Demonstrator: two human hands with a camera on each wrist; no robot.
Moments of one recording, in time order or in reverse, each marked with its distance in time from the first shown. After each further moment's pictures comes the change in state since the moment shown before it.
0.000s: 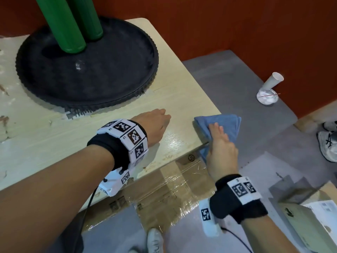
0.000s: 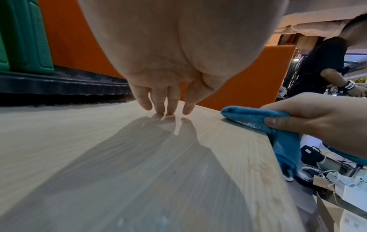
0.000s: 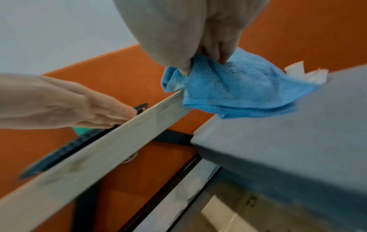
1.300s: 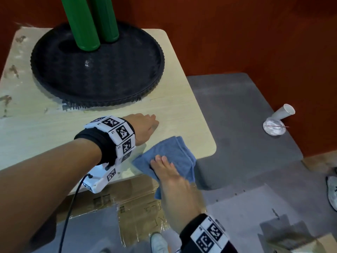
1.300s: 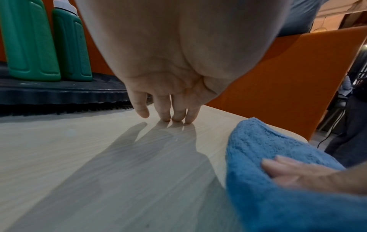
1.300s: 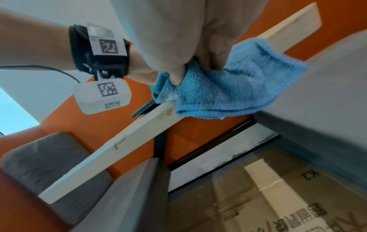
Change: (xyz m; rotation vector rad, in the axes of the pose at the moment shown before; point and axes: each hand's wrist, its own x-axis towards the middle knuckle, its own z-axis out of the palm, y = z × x) left_hand 0.023 0.009 -0.008 -0.009 -0.042 -0.201; right_hand -0.019 -0.002 -0.002 0.131 -0.468 -0.615
